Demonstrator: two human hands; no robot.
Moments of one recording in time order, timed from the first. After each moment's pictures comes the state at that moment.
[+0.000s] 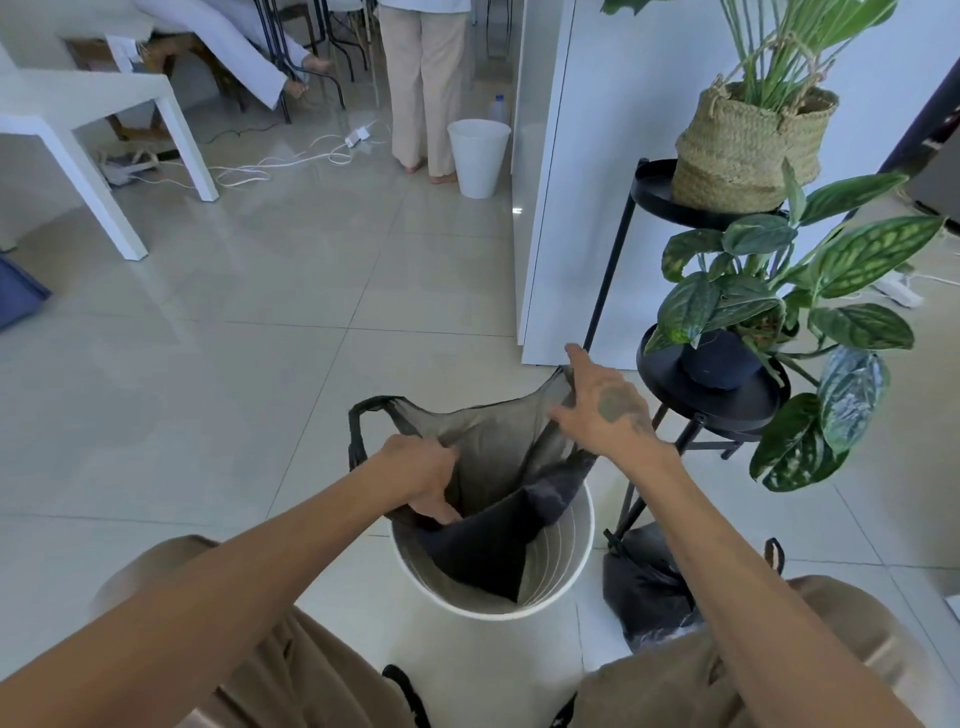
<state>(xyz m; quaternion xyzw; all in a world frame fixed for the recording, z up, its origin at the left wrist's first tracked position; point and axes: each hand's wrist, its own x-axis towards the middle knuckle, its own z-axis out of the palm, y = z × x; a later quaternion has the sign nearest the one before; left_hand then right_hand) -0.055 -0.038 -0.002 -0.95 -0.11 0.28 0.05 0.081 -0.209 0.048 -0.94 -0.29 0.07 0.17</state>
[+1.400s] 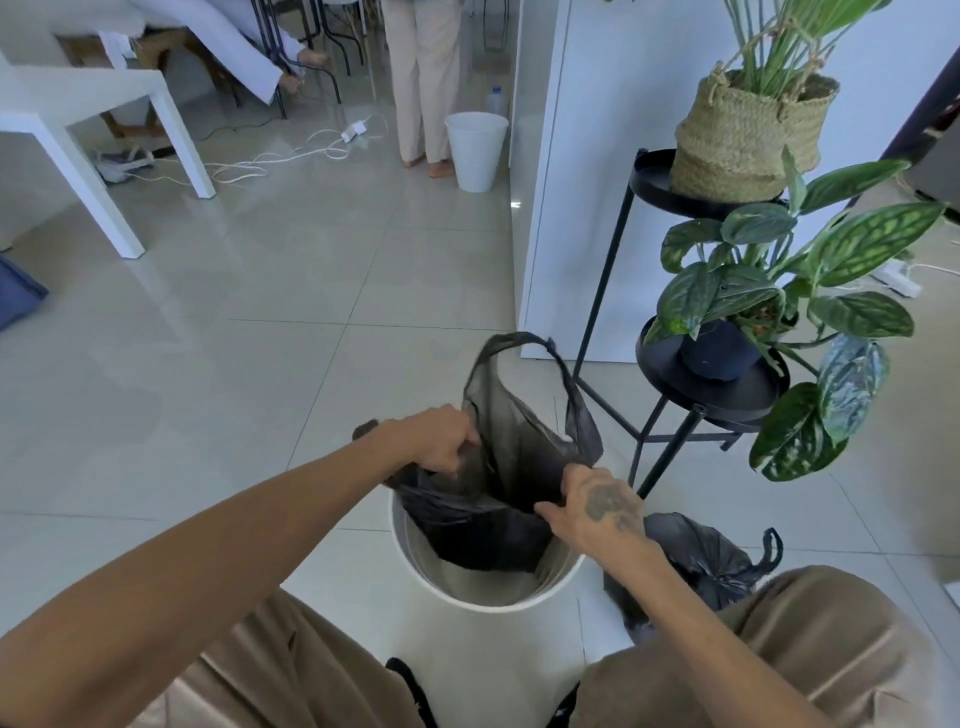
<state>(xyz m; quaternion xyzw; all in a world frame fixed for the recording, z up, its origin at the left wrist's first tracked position) -0.022 -0.022 -0.002 -0.96 -0.07 0.23 -0.12 0.021 -0.244 -0.021 -0.95 -0.24 0.18 0.02</state>
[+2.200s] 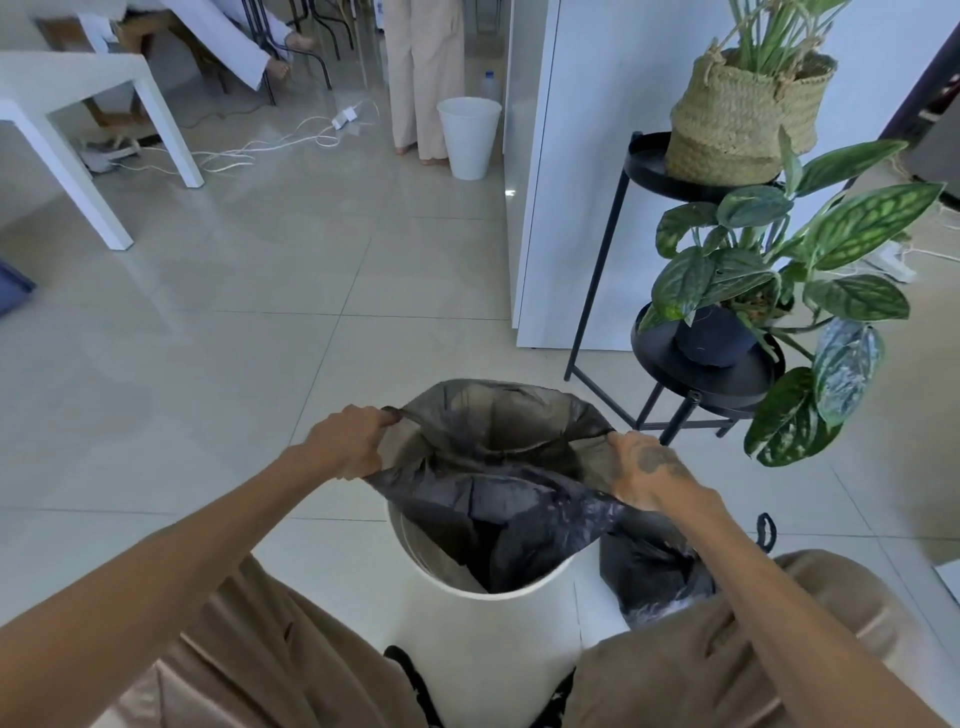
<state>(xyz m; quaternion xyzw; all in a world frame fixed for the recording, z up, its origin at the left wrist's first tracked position) -0.088 0.022 -0.008 -0.94 -0.25 0.20 -0.09 0.086 -0.280 -0.017 -0.94 -0.24 0.24 0.03</state>
